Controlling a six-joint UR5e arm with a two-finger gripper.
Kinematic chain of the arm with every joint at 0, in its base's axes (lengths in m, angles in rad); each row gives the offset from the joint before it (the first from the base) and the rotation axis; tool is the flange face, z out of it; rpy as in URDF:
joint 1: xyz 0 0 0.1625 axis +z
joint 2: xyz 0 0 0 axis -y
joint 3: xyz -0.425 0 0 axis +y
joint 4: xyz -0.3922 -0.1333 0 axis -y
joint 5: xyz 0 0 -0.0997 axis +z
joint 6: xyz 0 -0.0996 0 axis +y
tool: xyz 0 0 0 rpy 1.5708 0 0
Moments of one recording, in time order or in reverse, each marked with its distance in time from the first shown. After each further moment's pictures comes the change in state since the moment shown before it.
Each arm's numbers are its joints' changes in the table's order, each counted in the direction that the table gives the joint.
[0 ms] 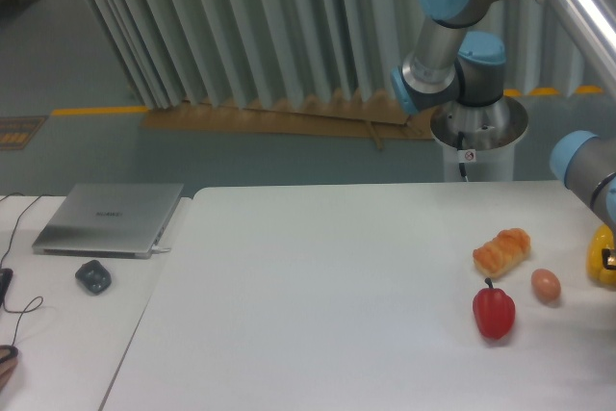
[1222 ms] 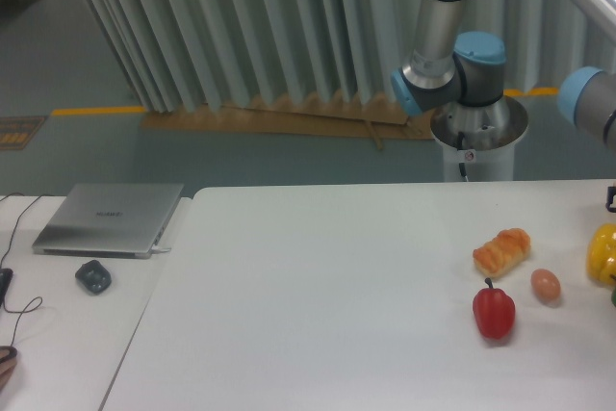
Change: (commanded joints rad) arm 0.106 0.150 0.011 -0.149 0.222 0.041
